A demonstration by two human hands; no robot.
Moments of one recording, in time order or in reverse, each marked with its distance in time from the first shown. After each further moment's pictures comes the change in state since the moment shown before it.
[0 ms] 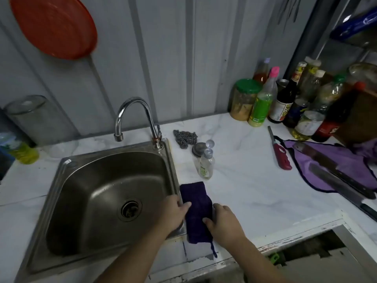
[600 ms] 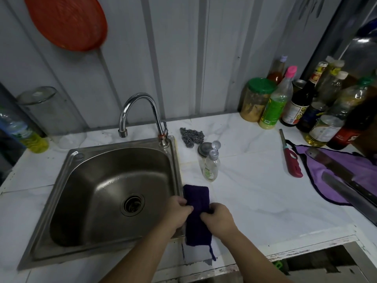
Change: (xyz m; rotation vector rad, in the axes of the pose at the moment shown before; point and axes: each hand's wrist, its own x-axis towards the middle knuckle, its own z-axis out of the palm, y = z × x) left_hand 0.015 -0.003 0.023 -0.387 0.005 -0.315; right_hand 0.030 -0.016 -0.002 0.355 -0.149 0.178
